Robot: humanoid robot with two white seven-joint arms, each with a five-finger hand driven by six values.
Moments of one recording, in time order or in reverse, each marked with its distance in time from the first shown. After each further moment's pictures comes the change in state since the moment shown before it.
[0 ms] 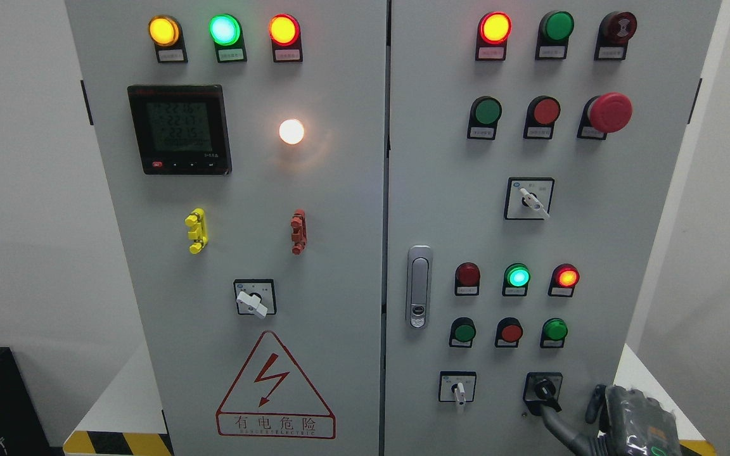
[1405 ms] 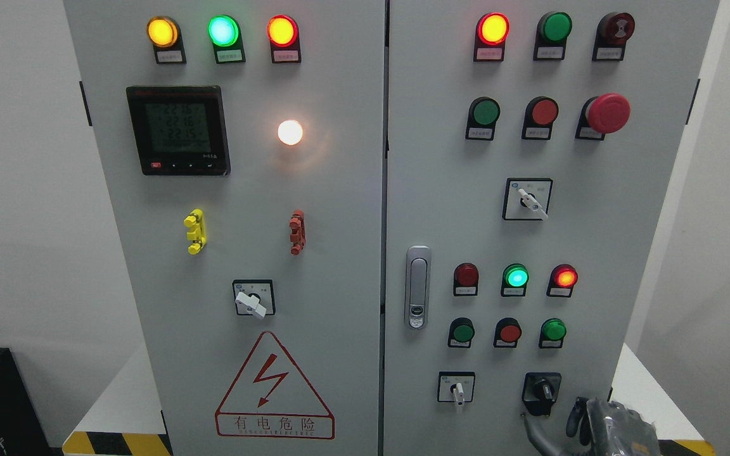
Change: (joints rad) left arm 0.000 0.000 0.000 0.000 0.000 0.000 0.000; right arm 0.102 0.003 0.071 -0.064 -0.092 -0.081 -0.029
